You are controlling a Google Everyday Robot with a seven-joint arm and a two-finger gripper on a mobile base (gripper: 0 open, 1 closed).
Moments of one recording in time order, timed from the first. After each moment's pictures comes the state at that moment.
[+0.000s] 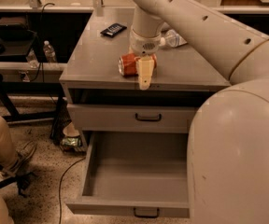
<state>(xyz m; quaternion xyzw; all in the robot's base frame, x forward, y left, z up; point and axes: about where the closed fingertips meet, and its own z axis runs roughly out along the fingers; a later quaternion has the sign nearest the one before) 0.678 -0.018 0.832 -0.78 0.62 0.00 0.10</state>
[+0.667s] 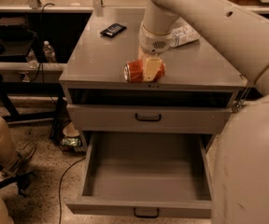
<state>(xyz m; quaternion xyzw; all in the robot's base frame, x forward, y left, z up) 0.654 -0.042 0.854 -0.77 0.63 0.00 0.12</state>
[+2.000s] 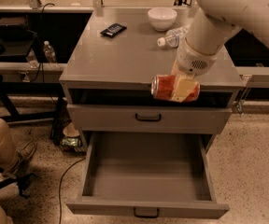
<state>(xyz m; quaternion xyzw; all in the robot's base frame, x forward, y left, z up) 0.556 -0.117 0.865 -0.68 0.72 0.02 0.14</state>
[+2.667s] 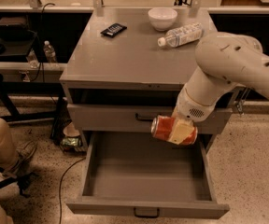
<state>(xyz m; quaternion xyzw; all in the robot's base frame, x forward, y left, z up) 0.490 -0.125 0.760 -0.63 0.77 0.09 0.10</state>
